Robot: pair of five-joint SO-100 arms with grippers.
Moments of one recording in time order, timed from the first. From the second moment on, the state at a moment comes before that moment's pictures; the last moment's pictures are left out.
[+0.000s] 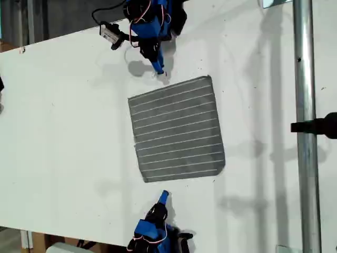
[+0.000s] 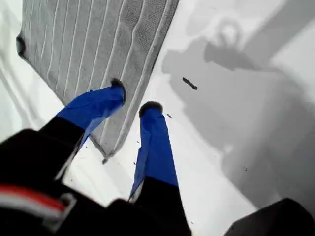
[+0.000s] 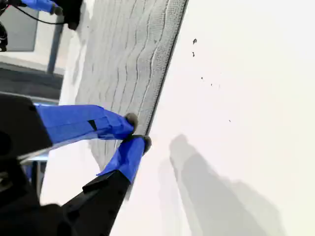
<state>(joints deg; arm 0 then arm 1) -5.7 198.8 178.4 73.5 -53.8 4.7 188.3 166.1 83.6 87.0</state>
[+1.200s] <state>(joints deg) -6.0 198.8 178.4 73.5 -82.1 -25.8 119.3 108.5 89.2 69.1</state>
